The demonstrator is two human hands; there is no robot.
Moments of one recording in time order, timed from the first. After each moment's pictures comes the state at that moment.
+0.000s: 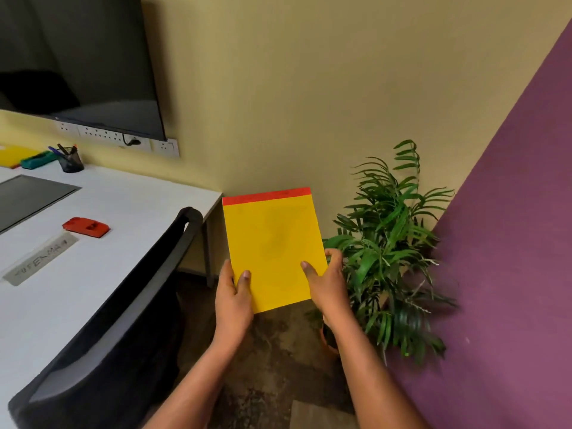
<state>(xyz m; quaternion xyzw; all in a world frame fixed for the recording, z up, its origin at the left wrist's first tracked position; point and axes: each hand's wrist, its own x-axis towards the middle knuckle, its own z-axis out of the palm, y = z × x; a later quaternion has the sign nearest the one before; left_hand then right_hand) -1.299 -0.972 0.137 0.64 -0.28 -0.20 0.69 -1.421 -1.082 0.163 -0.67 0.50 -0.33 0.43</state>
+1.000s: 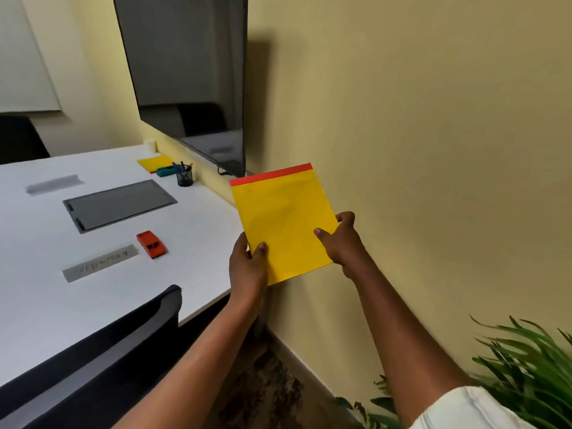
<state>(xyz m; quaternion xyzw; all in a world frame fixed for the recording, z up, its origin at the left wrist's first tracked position) -1.127 -1.266 0.204 0.68 -0.05 -0.02 0.73 -1.157 -1.435 0.246 -0.83 0.27 -0.15 0.47</state>
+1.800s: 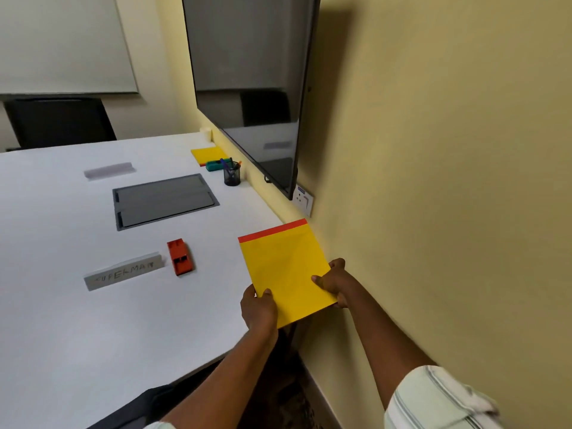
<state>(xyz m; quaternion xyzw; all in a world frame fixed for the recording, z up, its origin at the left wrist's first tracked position) -0.903 -1.331 0.084 0.68 0.28 -0.05 0.68 -0.877 -1.488 0.135 -0.80 0.30 0.17 0.49</state>
